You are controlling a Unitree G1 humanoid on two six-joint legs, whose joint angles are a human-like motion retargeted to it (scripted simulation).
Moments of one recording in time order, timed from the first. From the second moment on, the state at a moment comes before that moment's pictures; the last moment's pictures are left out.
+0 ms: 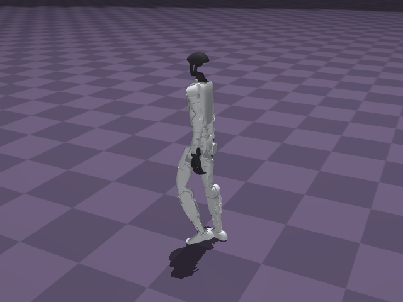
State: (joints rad) left arm 0.24 0.08 0.39 1.23 0.83 0.03 -0.23; right arm 0.07 -0.12 -0.17 1.43 -1.03 0.03 -0.26; waist 0.07 -0.08 -0.09; left_leg -0.33 0.01 0.34 0.60 -0.09 -0.11; right_leg 0.01 -0.07 -0.33 0.08 -0.24 -0.09
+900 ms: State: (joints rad) left arm 0.09 0.19 0.14 0.52 0.35 -0.45 -0.11; right arm 0.35 -0.09 -0.01 0.68 -0.77 -0.54 -0.58; waist -0.14 0.00 -0.10; left_leg -0.01 0.00 0.24 0.28 -0.04 -0.17; right_leg -0.49 -0.01 -0.32 0.53 -0.39 -0.13
